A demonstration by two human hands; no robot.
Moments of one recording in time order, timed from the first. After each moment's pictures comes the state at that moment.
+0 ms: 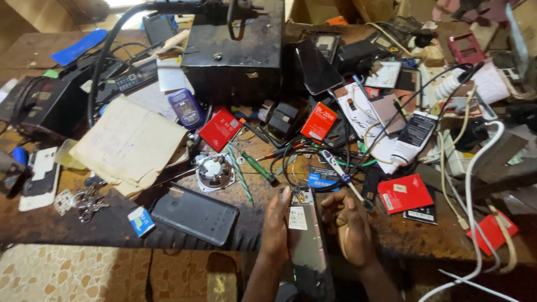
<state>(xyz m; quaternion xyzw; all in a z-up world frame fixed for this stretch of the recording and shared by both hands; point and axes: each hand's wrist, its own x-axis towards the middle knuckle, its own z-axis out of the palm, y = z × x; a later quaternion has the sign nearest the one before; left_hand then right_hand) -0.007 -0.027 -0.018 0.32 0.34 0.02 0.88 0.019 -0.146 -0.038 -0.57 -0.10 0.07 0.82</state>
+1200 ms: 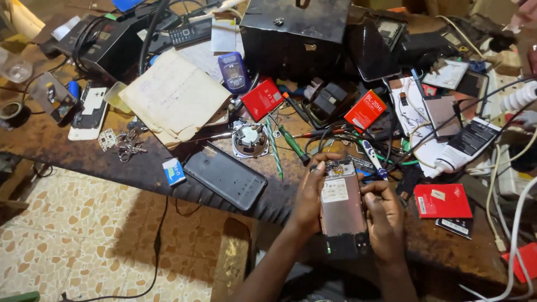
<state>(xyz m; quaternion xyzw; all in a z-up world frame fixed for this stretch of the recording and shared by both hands) -0.011 -0.023 -0.020 0.39 0.08 0.09 0.91 0.007 -0.147 -0.033 -0.63 -0.06 0.10 0.77</state>
